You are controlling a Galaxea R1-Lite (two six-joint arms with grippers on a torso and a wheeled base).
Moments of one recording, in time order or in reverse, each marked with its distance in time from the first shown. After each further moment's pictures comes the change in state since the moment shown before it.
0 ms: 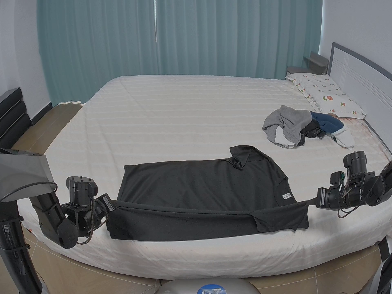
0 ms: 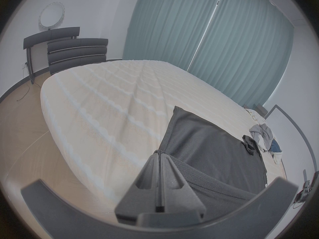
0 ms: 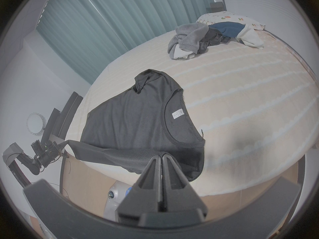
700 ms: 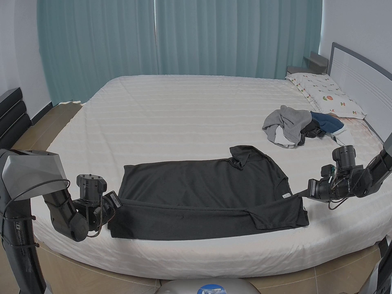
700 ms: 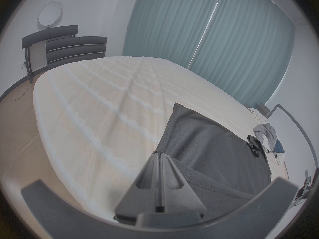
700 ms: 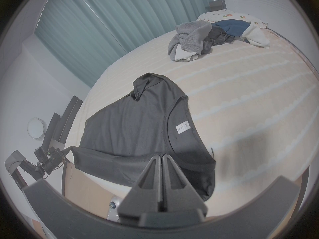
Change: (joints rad) left arm 0.001 0.113 -0.137 0.035 -0.005 -0.001; right arm 0.024 0.135 -0.155 -0.001 -0.004 0.047
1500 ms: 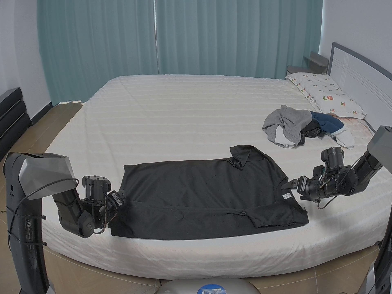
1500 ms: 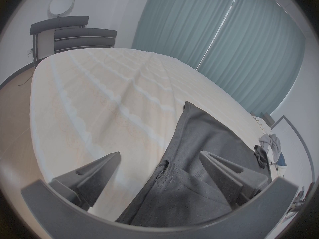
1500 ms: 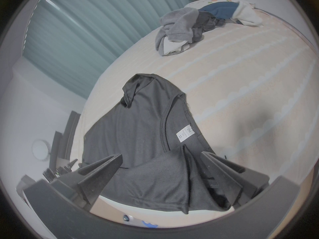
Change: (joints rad) left arm 0.026 0.120 -0.116 0.016 0.000 -0.089; right arm 0.013 0.167 -0.136 -0.034 0.002 0.164
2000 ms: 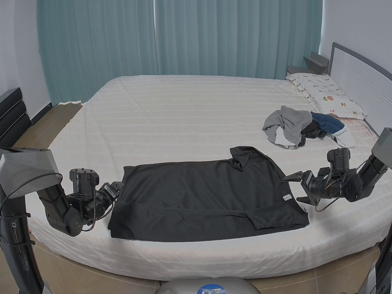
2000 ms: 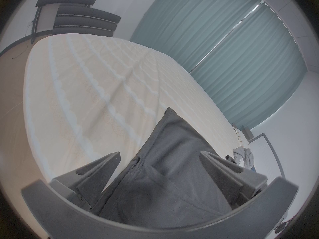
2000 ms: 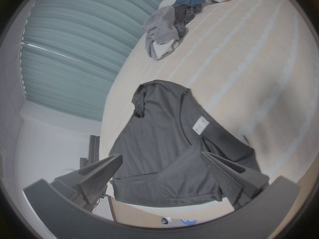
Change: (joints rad) left arm 0.027 -0.141 0.087 -0.014 -0.172 -0.153; right arm -0.008 -0.052 0.111 -0.167 0.102 0.350
